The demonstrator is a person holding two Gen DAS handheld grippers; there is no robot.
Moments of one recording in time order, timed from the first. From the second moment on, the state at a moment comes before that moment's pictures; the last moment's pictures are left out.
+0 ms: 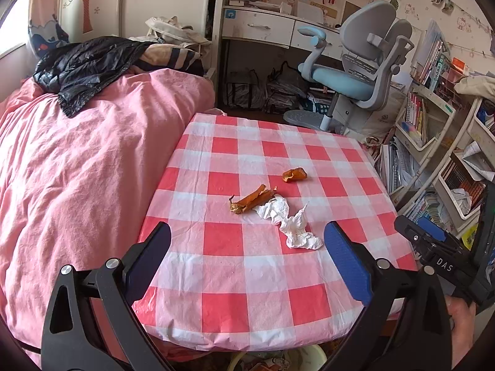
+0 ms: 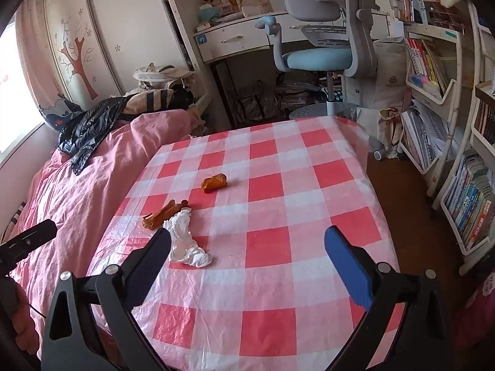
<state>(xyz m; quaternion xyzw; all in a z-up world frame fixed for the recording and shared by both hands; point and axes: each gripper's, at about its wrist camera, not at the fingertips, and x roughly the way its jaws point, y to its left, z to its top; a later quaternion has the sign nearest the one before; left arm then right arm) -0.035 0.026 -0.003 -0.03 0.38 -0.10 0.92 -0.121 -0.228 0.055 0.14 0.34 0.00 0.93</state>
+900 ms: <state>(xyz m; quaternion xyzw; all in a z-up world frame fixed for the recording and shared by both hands) -0.033 0.024 -0.005 -0.02 0.38 -0.10 0.92 -0.119 -0.216 0.057 0.11 0.35 0.02 0.93</state>
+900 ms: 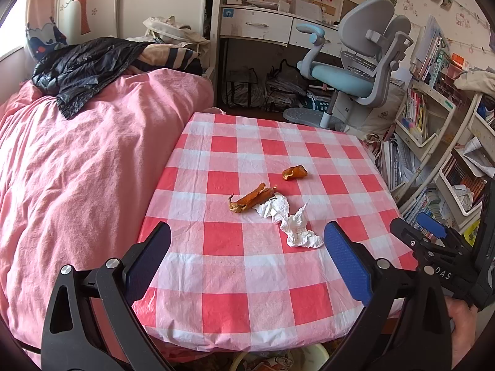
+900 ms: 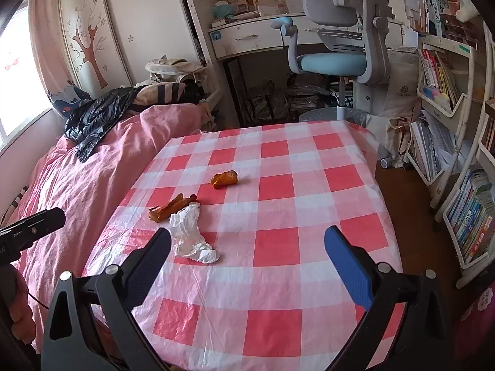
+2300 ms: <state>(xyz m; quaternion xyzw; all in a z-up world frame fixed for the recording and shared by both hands) -0.028 0.022 0.001 -0.02 0.38 -0.11 0.92 -0.115 -0.203 0.052 0.07 0.36 0.03 0.93</state>
